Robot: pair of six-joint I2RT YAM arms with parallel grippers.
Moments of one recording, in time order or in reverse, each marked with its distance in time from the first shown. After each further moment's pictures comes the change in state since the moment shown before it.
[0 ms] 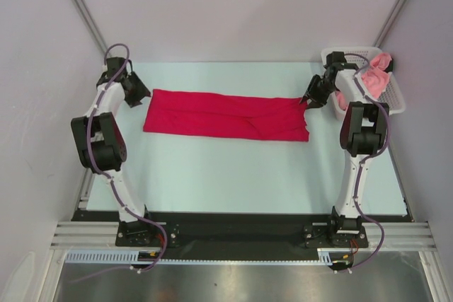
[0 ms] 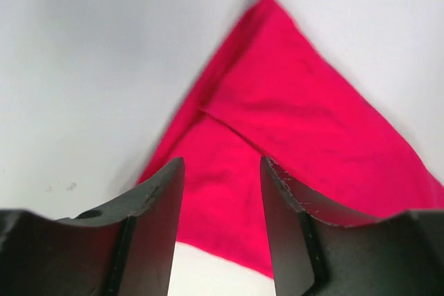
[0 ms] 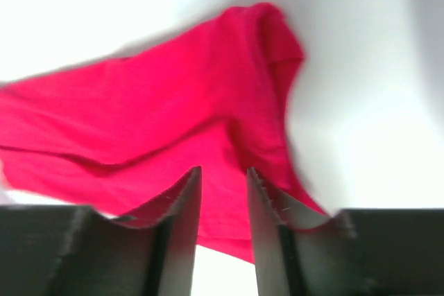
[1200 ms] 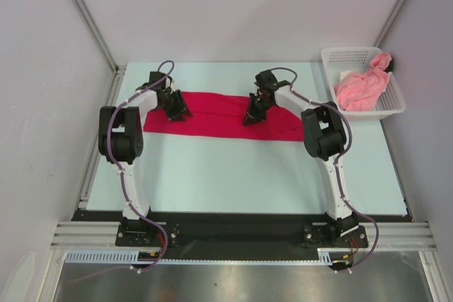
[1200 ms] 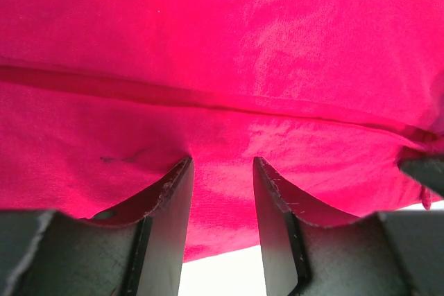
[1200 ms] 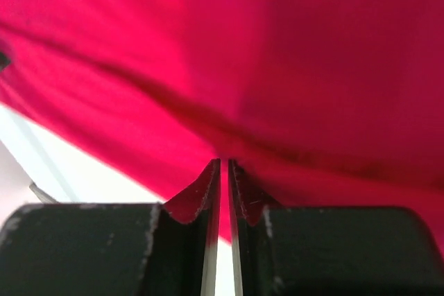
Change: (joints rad) left arm -0.241 0.082 -0.130 0.061 0.274 0.080; right arm 0.462 0.063 -0.097 0.232 -0.036 0.123
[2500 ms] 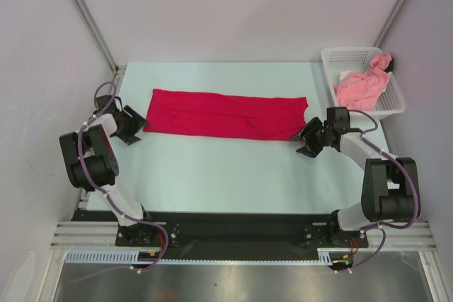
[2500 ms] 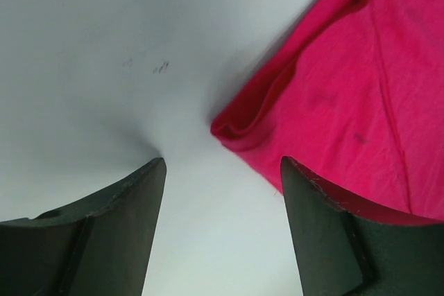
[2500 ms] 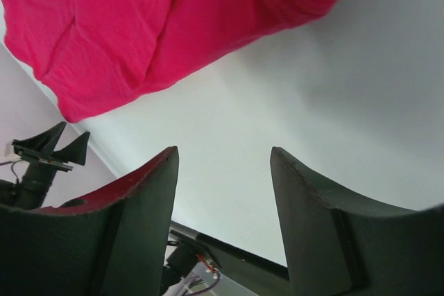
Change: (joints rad) left arm 0.380 -0.330 -0.443 0.143 -0.112 -0.182; right arm -0.380 -0.847 -1.044 0.316 -0.003 0.291
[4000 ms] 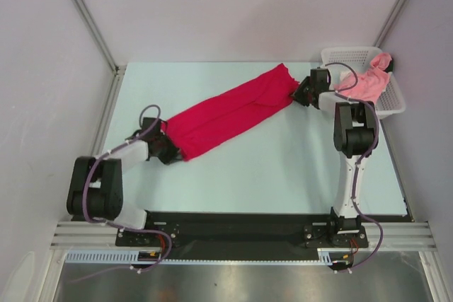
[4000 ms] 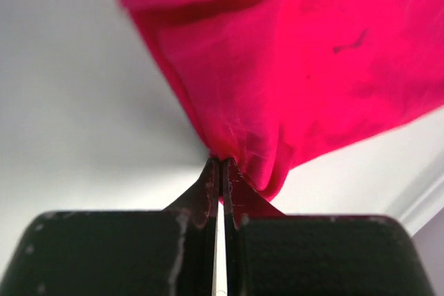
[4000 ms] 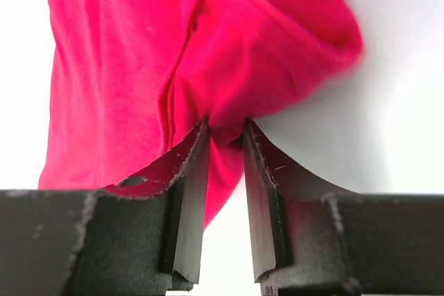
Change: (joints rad) left arm -0.395 -0.296 -0.389 0.053 -0.016 -0.192; right arm 0.021 0.747 0.715 0.325 0.282 -0.164
